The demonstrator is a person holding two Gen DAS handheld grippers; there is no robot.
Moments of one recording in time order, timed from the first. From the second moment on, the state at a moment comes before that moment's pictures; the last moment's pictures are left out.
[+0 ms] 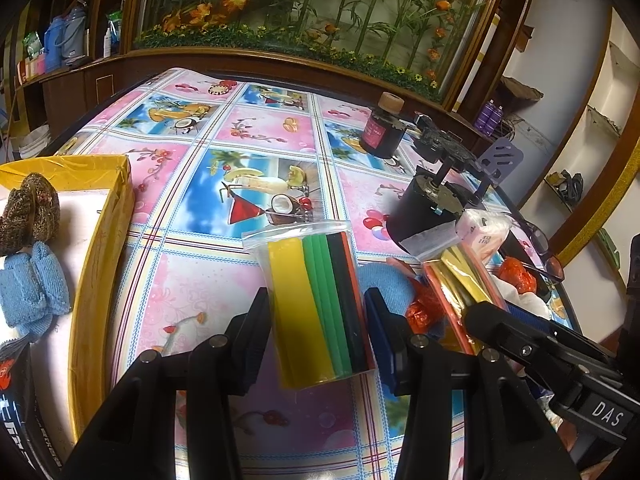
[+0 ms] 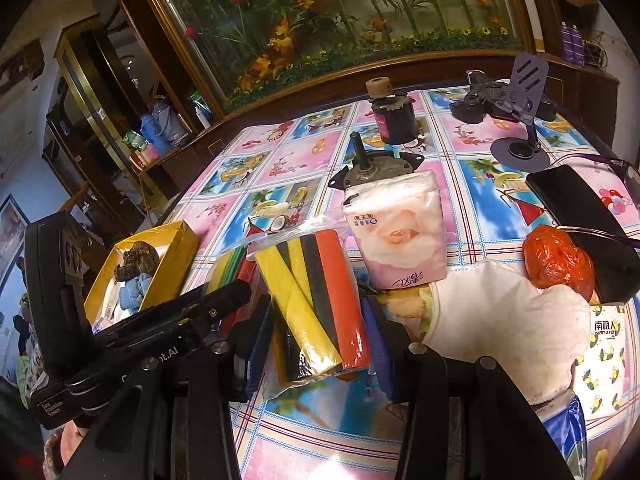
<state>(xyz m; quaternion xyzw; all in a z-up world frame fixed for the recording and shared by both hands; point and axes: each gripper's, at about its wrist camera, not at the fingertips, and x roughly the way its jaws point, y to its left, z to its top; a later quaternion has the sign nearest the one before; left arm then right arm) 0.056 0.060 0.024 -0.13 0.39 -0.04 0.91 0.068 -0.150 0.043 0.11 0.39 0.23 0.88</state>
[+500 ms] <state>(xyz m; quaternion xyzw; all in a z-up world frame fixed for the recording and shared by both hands) 0.053 0.060 0.031 -0.11 0.36 -0.03 0.93 0.065 -0.151 0.048 0.11 0.37 0.22 0.89</state>
